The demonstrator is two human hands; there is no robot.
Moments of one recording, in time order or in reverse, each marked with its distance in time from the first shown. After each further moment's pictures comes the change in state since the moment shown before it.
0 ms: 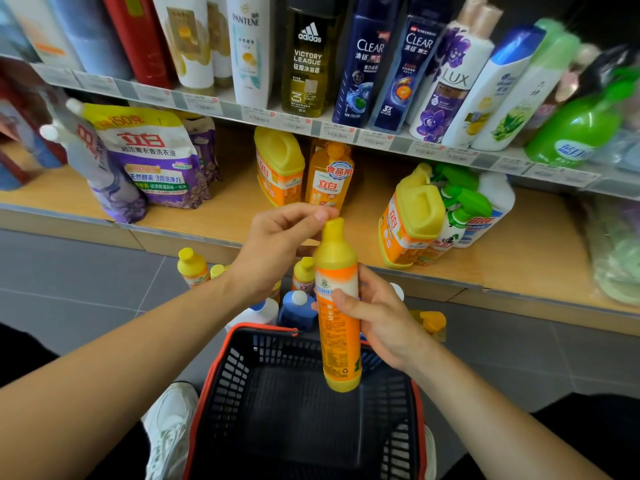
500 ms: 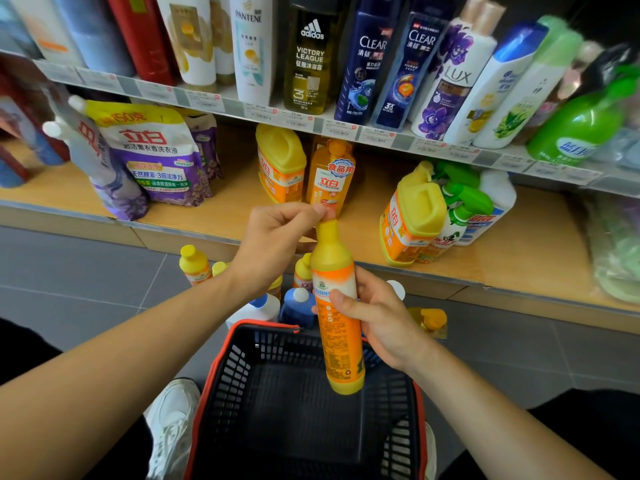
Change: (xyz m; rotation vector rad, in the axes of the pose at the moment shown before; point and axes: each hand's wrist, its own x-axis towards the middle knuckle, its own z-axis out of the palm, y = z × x) left_hand -0.002 0.000 0.000 0.072 0.070 0.043; right_hand -0.003 0.002 0.004 -0.034 -0.002 -0.011
